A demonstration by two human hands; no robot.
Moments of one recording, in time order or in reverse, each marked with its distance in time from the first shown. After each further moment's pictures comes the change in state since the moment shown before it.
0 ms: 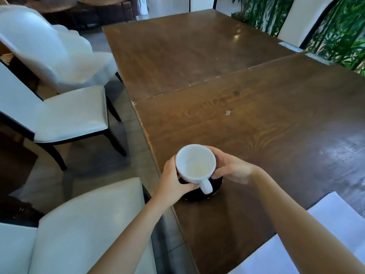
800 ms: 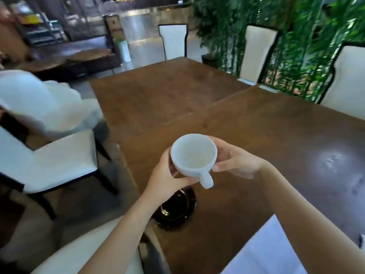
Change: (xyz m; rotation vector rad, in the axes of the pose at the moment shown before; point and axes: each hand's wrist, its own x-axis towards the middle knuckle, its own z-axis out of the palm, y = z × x) left_hand -0.003 0.156 0.000 -0.125 -0.094 0.209; right_hand -0.118 -0.118 -0.030 -0.082 0.056 -0.309
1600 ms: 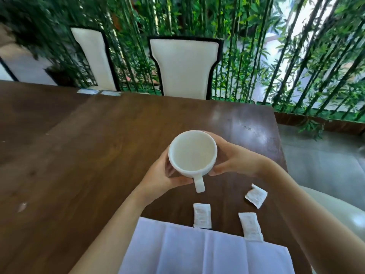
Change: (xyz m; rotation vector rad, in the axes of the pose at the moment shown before) left_hand 0.050 0.079 0.407 -0.097 -0.887 0.196; right_hand -0.392 0.025 -0.161 -0.260 0.741 0.124
